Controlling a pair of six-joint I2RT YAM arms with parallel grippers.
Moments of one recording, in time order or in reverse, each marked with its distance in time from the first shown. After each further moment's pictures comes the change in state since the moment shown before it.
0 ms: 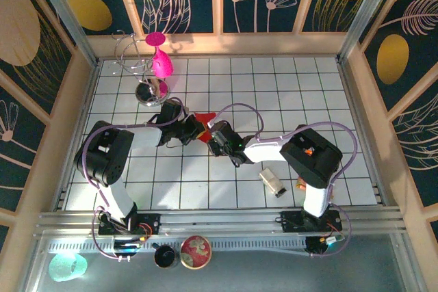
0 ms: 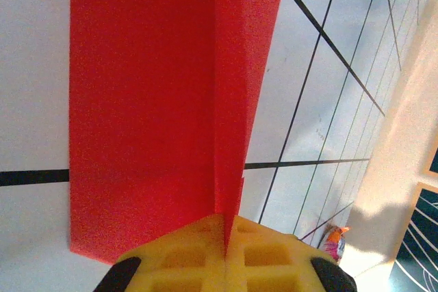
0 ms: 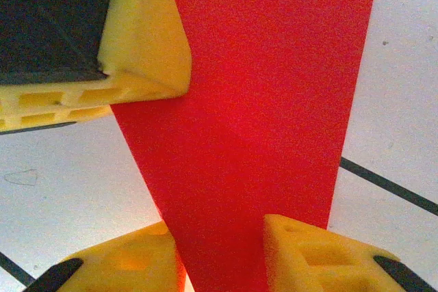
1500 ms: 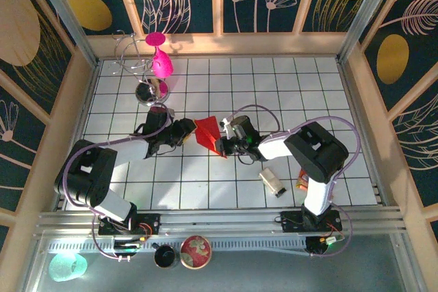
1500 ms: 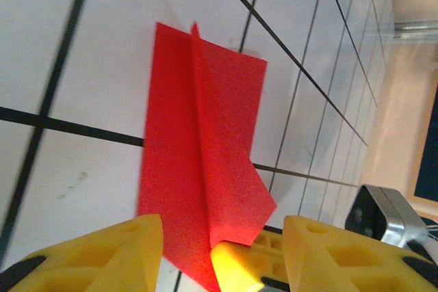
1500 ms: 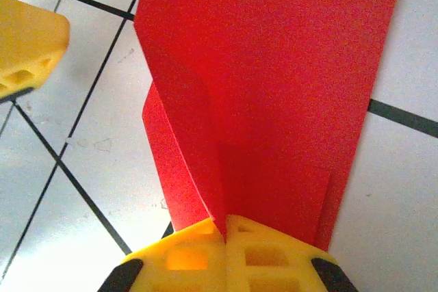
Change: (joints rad) left arm 0.043 -0.217 -0.197 0.092 -0.085 -0.007; right arm -0.195 -0.003 -0.161 0.262 -0.536 0.146
